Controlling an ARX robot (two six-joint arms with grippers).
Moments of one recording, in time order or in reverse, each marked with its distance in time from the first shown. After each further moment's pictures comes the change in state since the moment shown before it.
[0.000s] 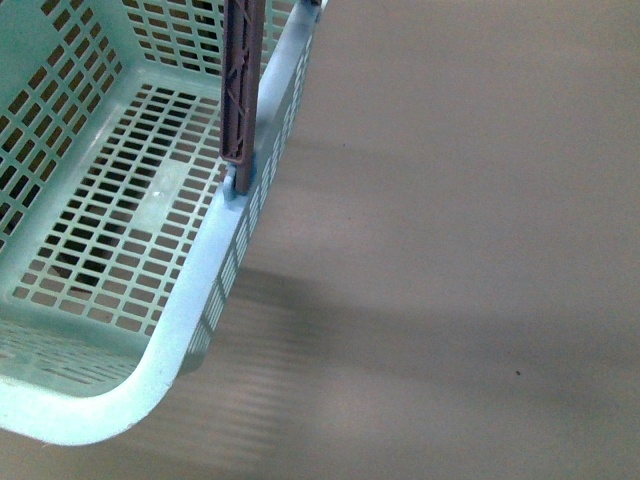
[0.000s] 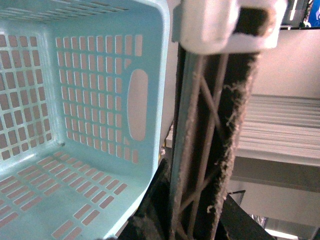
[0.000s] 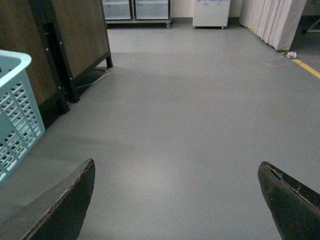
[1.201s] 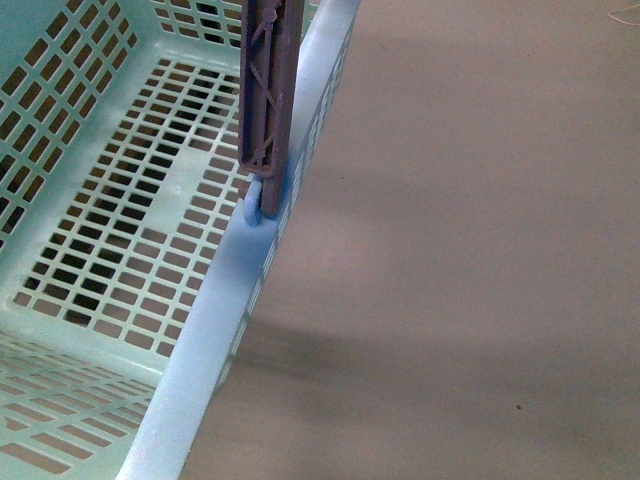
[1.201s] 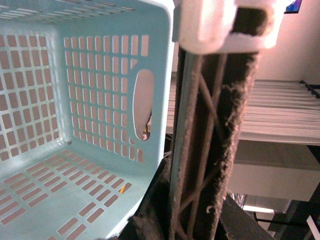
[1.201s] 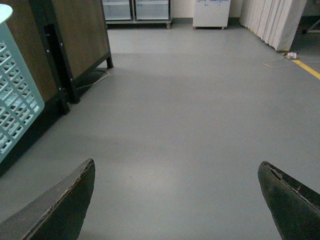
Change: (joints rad) left arm -0.097 -0.256 -0.006 -0.167 -0.038 -0.013; right arm 0.000 0.000 0.000 0.000 0.000 0.000
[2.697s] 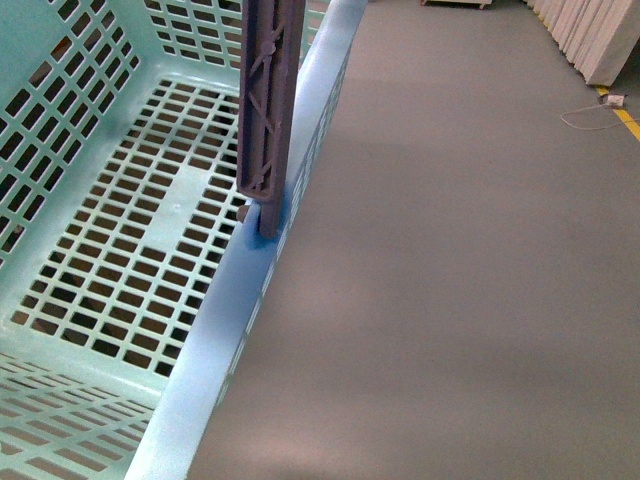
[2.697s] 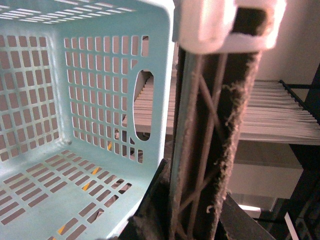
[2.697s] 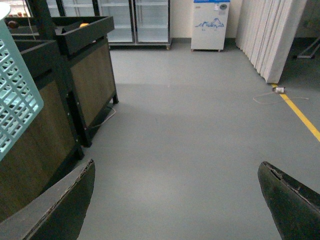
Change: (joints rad) left arm 0.000 -0.001 0.000 0.000 0.000 0.000; right arm 0.000 0.000 0.000 0.000 0.000 0.001
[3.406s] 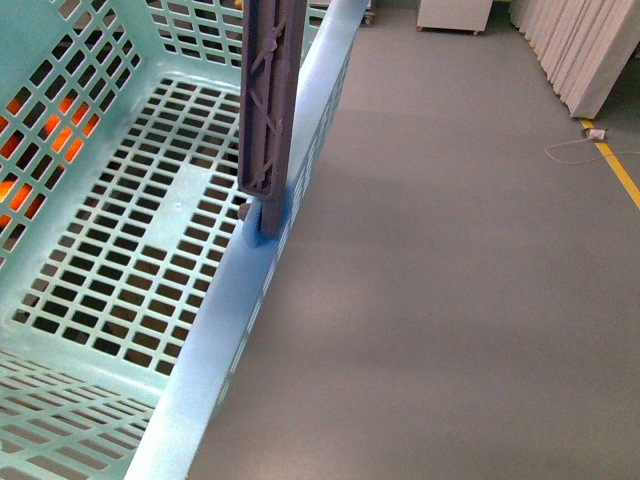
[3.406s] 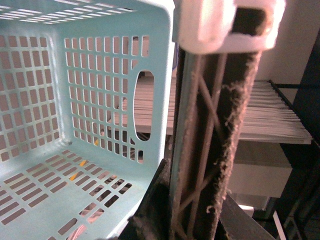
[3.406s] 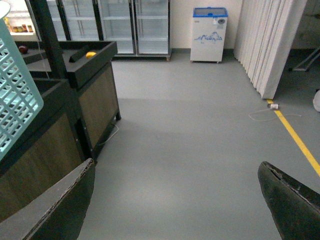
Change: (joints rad) left arm 0.000 0.000 0.000 0.000 0.000 0.000; right arm 0.000 0.000 0.000 0.000 0.000 0.000
